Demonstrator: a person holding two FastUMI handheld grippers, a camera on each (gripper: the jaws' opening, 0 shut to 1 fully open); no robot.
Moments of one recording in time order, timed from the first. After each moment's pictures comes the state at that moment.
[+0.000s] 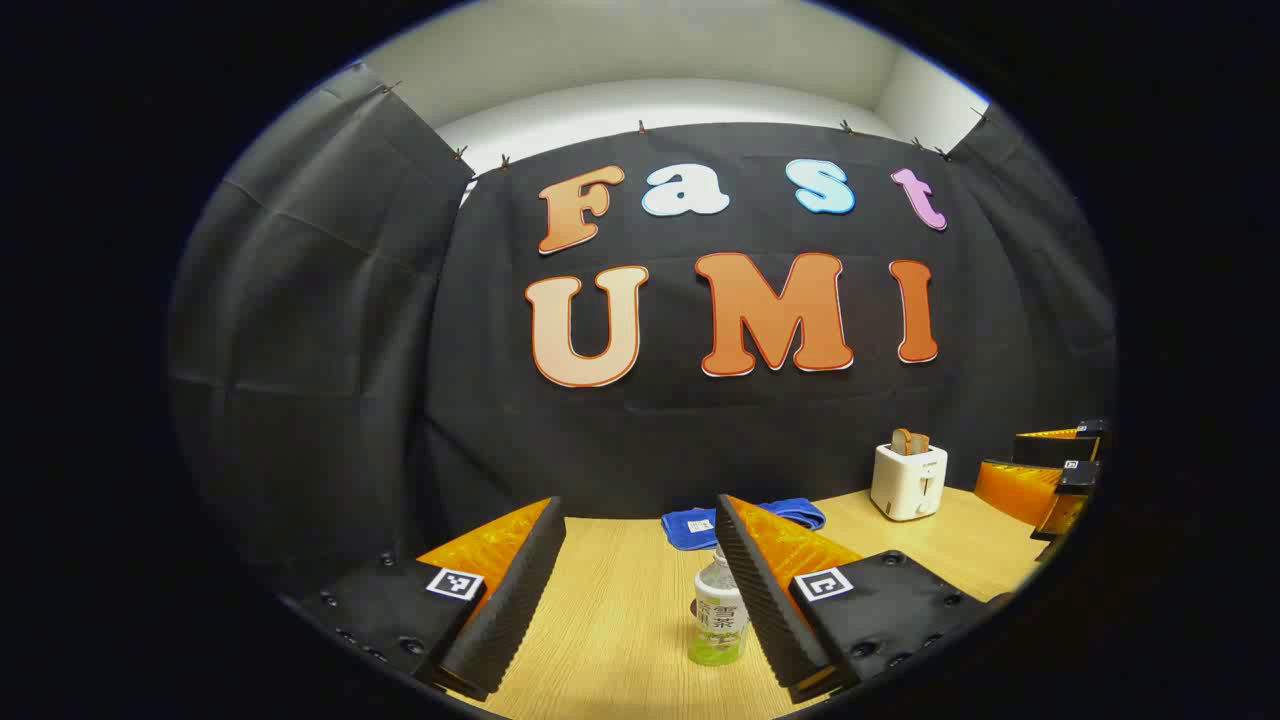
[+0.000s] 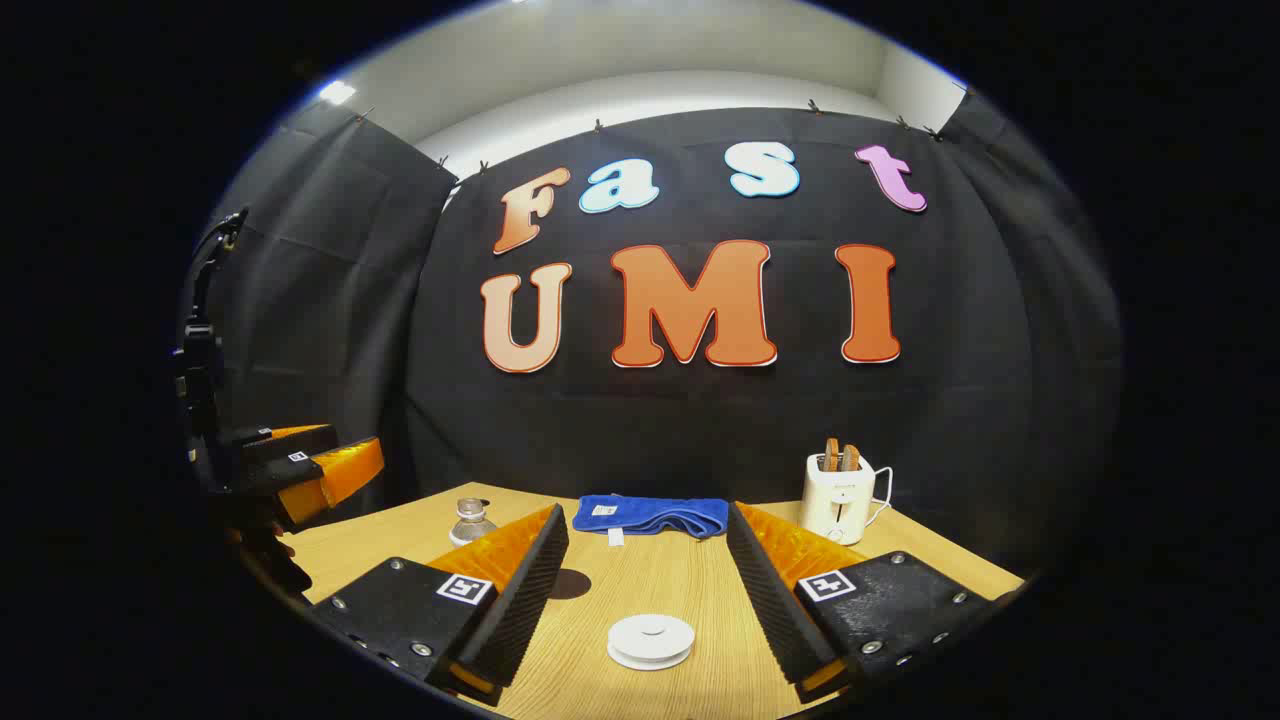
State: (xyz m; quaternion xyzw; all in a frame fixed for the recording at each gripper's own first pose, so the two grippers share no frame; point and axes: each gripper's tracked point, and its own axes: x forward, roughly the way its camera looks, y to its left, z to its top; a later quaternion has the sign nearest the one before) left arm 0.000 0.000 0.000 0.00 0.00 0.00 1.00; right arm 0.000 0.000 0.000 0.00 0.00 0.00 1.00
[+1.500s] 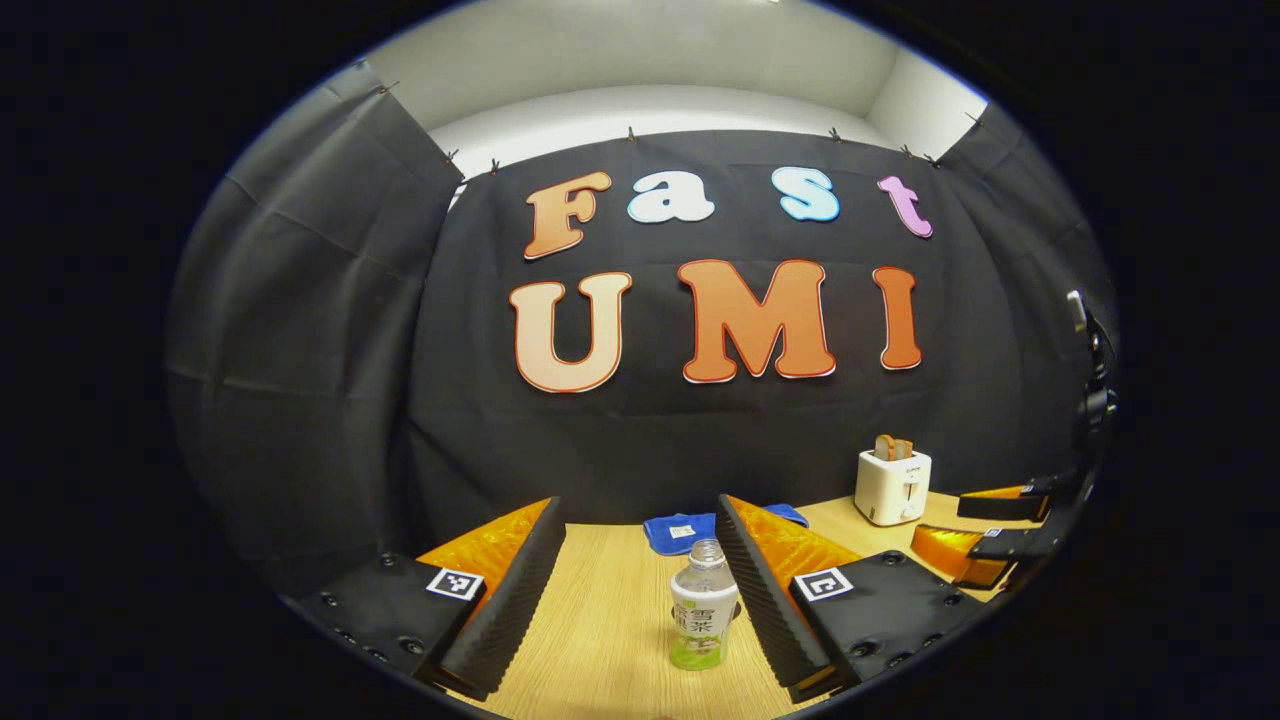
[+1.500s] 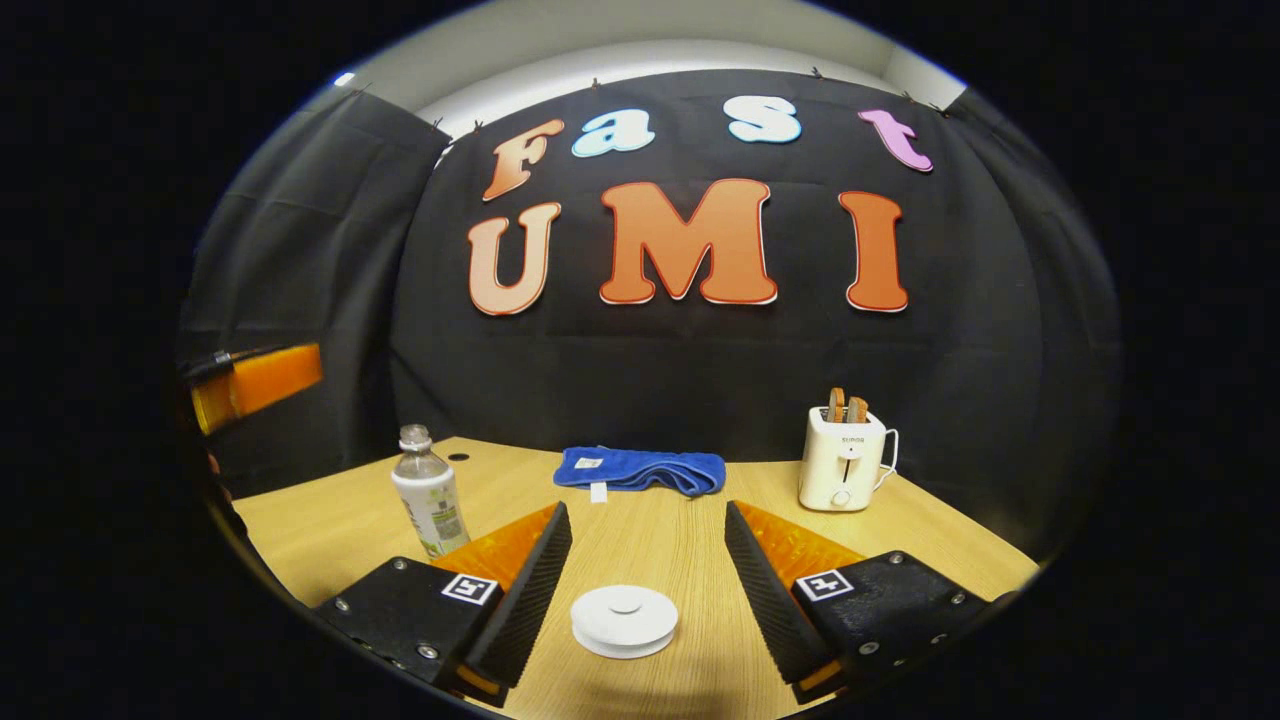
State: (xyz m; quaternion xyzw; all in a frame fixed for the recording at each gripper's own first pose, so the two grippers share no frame) left arm 0.001 -0.016 -0.001 -0.01 -0.01 -0.02 1.00; right arm 0.043 -0.017 -0.089 -0.03 0.07 0.00 1.00
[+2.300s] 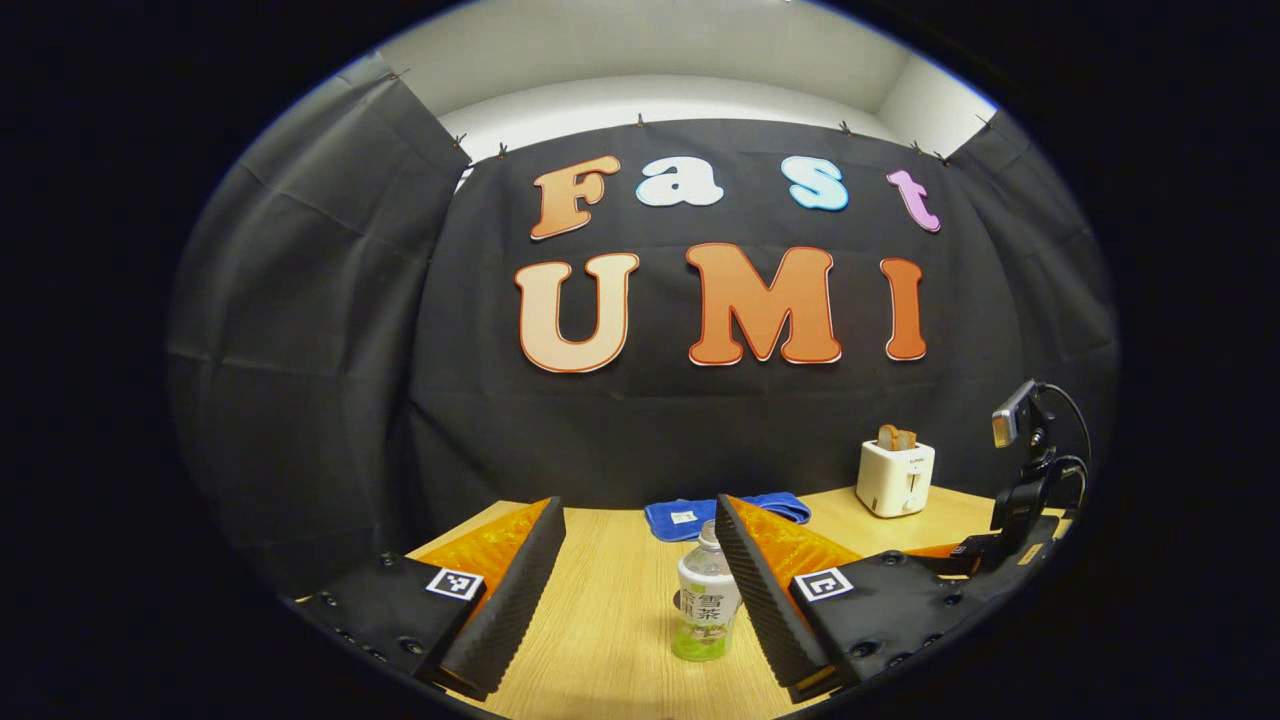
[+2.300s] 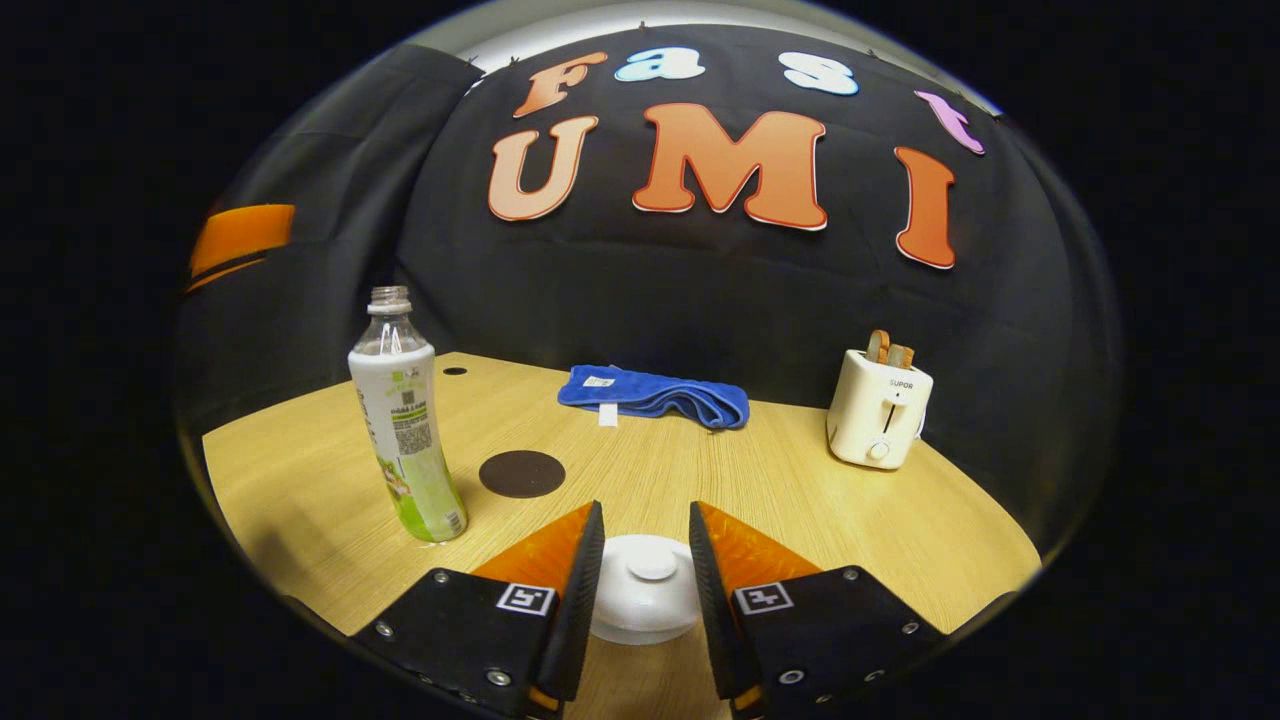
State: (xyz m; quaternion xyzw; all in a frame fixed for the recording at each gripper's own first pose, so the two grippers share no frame) left arm 0.004 -0.007 -0.026 -0.01 0.01 -0.01 1.00; right arm 0.072 0.005 -0.178 -0.07 0.16 0.01 0.98
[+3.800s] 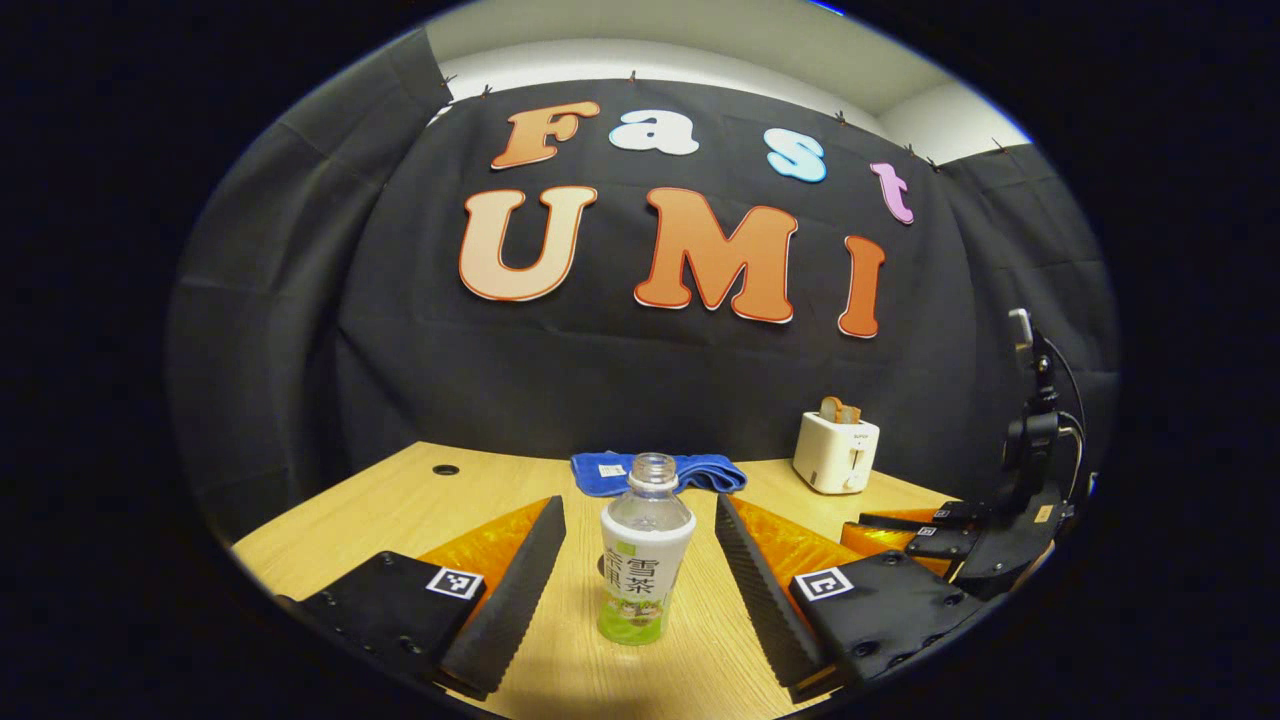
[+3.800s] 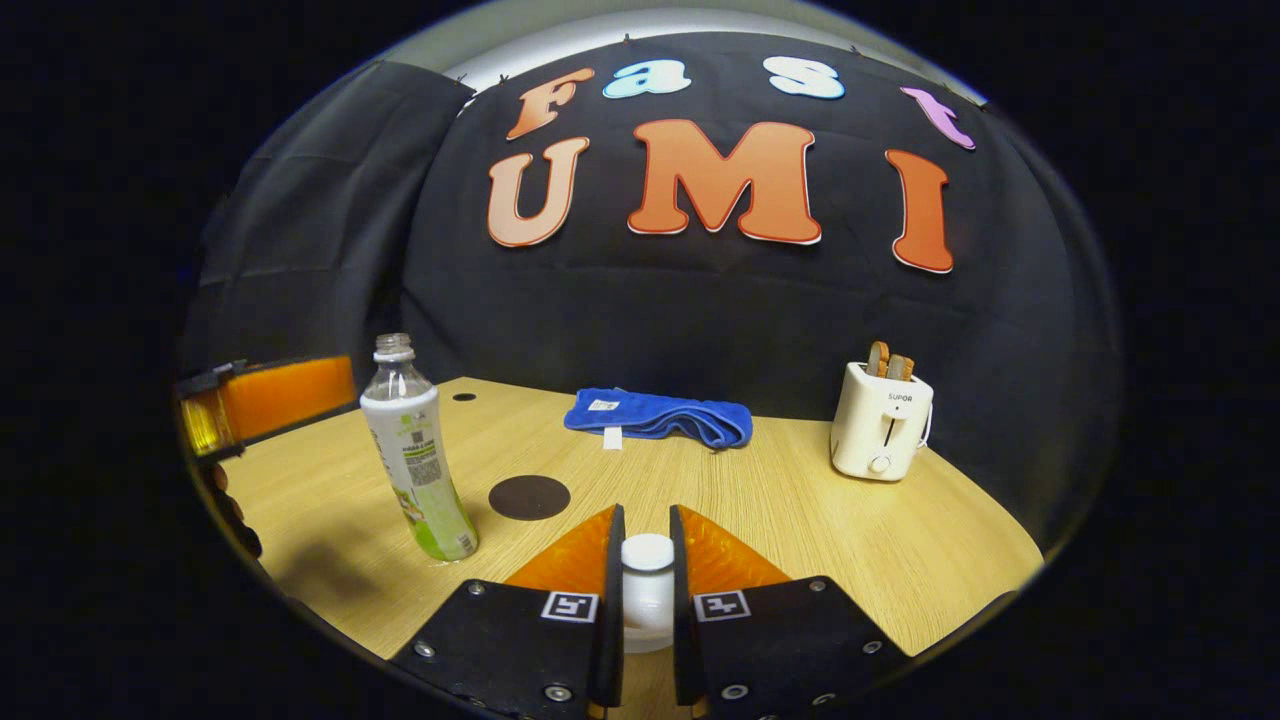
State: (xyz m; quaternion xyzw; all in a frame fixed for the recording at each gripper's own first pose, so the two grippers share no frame) left arm 0.033 -0.062 -0.103 -0.08 0.08 -0.12 0.99; right arm 0.062 0.002 -0.138 -0.04 0.13 0.03 0.99
